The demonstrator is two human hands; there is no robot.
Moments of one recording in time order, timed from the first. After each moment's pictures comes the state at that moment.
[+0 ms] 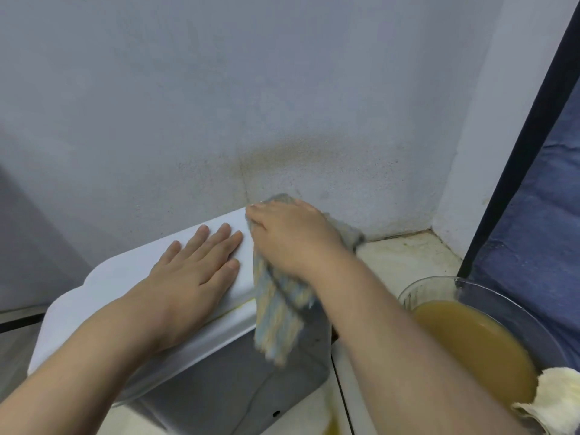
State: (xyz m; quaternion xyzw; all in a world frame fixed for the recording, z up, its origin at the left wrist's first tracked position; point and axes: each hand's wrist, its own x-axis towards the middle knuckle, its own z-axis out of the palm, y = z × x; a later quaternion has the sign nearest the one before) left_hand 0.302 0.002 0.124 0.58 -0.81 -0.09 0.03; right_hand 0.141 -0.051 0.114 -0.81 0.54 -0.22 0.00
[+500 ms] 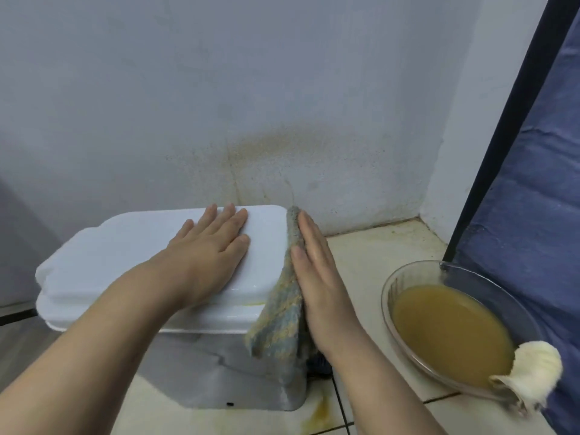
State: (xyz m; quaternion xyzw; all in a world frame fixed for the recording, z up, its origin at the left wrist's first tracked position) left_hand 0.272 -0.012 0.128 0.59 -0.80 -0.11 0.01; right_hand 0.118 0.035 0.053 -0.59 0.46 -0.54 0.38
